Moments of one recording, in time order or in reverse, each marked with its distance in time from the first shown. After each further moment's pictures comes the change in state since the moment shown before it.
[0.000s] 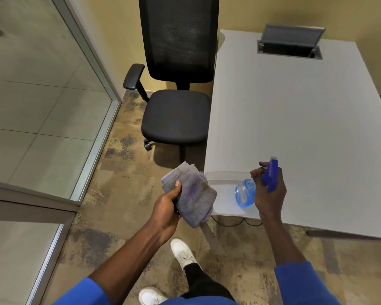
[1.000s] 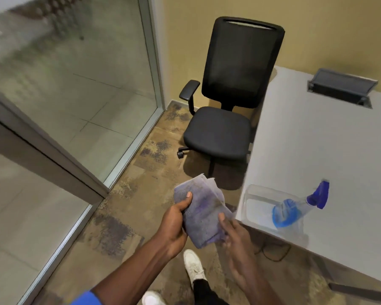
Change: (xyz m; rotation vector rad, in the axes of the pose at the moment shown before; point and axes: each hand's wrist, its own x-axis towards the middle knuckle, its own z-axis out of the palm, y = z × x) left_hand -0.087 0.016 -0.109 -0.209 -0.009 0.039; right_hand -0.204 -0.074 0.103 0.269 -0.575 0.652
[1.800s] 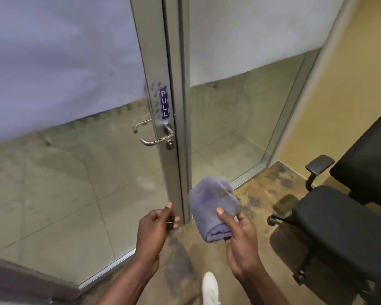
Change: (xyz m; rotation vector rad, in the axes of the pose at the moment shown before) left_hand -0.159 0.215 -0.284 0.025 0.795 0.646; right_hand -0.027 0.001 0.394 -0.074 -0.553 -0.202
